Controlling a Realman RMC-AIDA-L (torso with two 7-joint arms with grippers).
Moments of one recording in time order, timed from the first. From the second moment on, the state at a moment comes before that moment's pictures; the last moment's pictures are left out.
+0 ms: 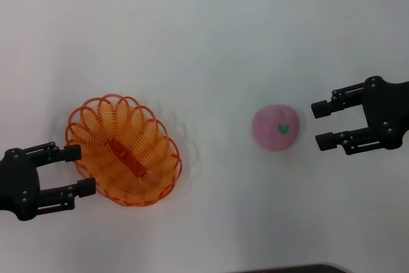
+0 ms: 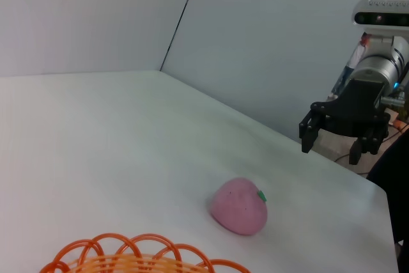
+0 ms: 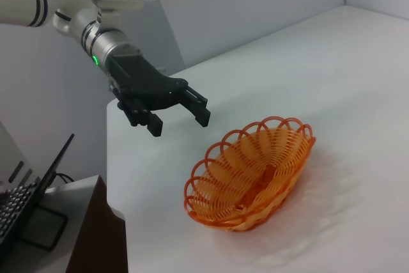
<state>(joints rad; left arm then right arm) -0.29 -2.08 0.52 0.75 2.18 1.89 -1.34 0.49 1.97 -0.64 -0.76 -2.23 -1.93 1.41</state>
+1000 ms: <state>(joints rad) -0.57 -2.00 0.57 1.16 2.20 2.05 -2.12 0.49 1.98 -0.64 -0.76 -2.23 -1.89 1.40</state>
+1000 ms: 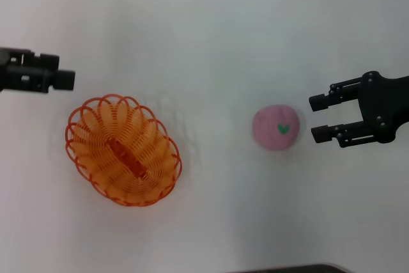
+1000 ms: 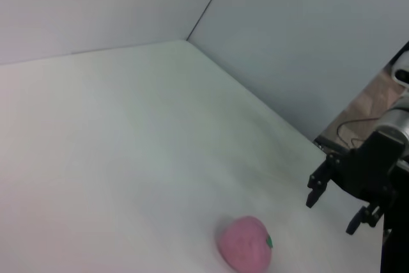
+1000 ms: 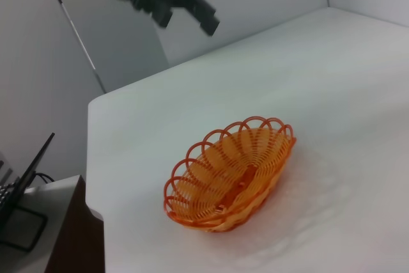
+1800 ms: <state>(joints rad) -0.69 -2.11 0.88 1.28 2.66 1.76 -2.30 0.50 1.98 -0.64 -0.76 -2.23 -1.86 1.40</state>
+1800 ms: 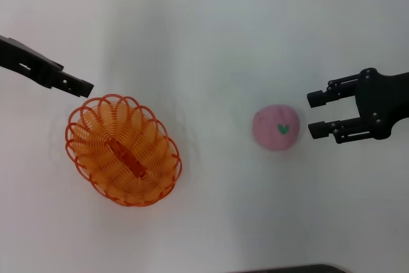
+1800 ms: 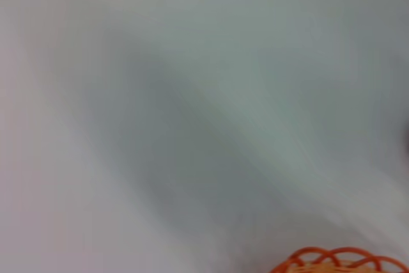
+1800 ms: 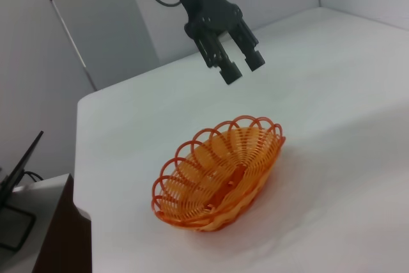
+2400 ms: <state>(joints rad) -0.72 -2.15 0.96 1.12 2.78 1.59 -2.30 0.49 1.99 -0.65 -0.75 -2.23 -1.84 1.38</state>
